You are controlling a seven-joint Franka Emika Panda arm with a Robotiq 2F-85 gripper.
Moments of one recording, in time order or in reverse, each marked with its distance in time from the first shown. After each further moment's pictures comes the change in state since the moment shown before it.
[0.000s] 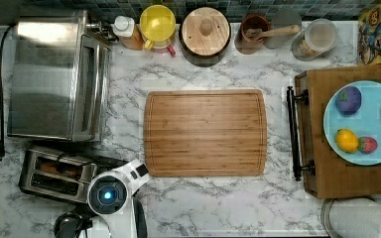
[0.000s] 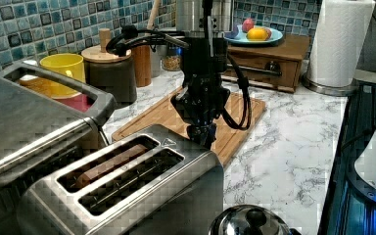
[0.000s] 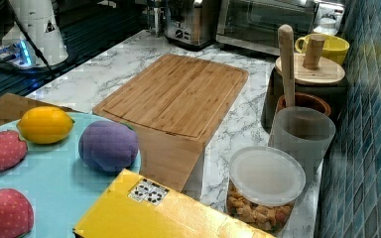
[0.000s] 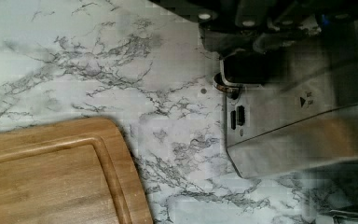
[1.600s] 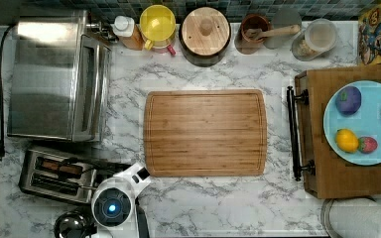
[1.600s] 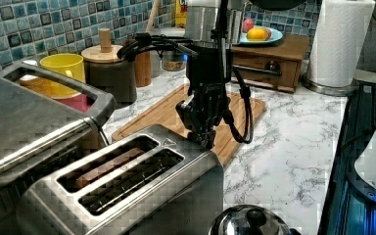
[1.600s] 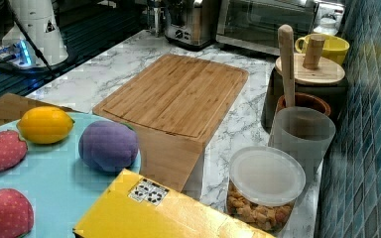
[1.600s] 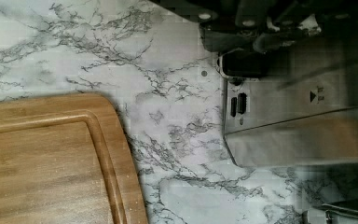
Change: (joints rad) arm 0.009 -0.008 0.026 -0.070 0.033 0.141 -0.079
